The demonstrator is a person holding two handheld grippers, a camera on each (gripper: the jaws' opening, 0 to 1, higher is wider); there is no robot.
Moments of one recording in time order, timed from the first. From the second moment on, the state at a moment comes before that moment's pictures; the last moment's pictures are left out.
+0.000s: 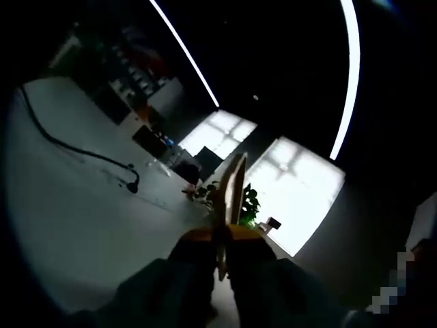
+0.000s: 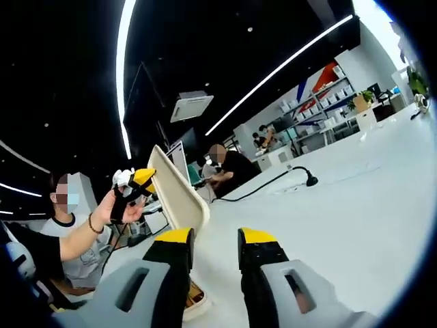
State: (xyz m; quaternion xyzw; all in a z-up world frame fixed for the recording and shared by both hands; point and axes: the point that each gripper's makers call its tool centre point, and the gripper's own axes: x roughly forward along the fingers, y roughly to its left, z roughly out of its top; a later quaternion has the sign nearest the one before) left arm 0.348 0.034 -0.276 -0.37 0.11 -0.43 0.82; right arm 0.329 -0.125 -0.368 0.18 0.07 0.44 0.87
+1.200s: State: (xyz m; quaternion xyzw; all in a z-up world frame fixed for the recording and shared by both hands) left arm 0.309 0.023 -0.280 -0.33 0.10 -0.50 0.80; right arm 0.271 -0.057 -0.343 -0.04 0.09 0.60 0.79
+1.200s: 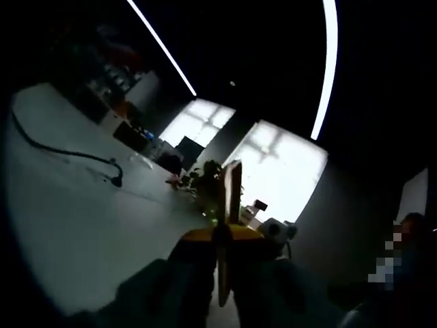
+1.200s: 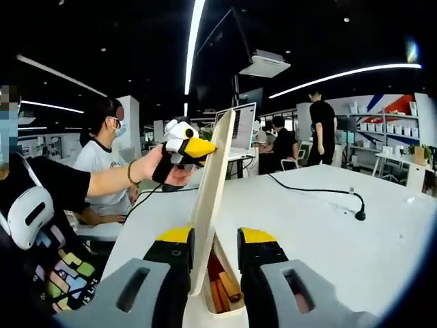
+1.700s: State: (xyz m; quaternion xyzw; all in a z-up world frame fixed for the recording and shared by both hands) left arm 0.297 0.013 -0.275 -0.31 0.10 -0.51 0.79; right arm 0.252 -0.039 -0.353 0.05 0.18 0.62 0.76
